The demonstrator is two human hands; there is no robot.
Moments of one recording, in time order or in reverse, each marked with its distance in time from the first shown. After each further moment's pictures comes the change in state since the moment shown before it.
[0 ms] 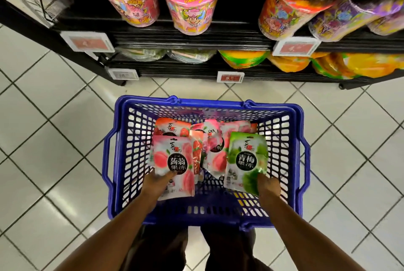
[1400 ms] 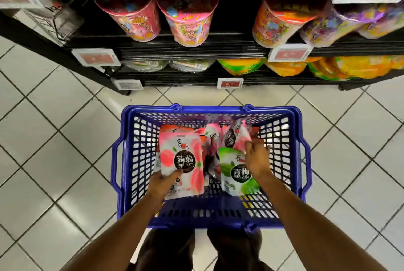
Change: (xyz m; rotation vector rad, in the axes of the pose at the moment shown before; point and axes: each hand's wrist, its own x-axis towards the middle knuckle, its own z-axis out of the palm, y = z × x) left_hand -0.007 0.020 -0.001 -0.075 0.009 0.058; right_hand -0.039 -0.083 0.009 -0.256 0.001 -0.770
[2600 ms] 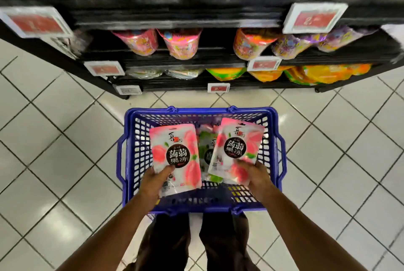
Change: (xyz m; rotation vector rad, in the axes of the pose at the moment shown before) left_hand -0.065 0.018 -0.024 -0.222 -0.068 0.010; right_hand -0.070 0.021 -0.043 0.915 -0.226 0.540
